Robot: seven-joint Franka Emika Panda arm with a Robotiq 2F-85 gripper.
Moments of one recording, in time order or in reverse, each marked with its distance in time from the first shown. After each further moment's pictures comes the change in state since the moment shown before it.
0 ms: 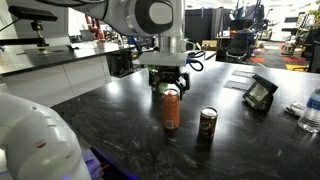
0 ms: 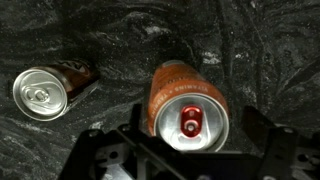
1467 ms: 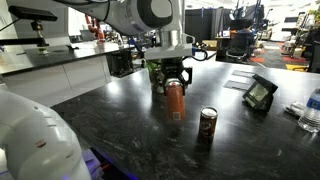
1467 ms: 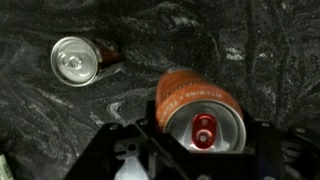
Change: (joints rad) arm 0.006 0.043 0.039 0.054 -0.082 0.020 -0.047
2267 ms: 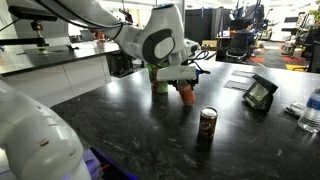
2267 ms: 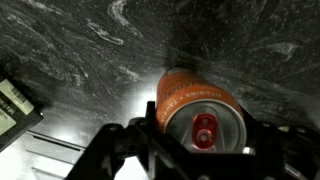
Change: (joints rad) arm 0.039 0.093 -0.071 -0.159 0.221 0.694 -0.053
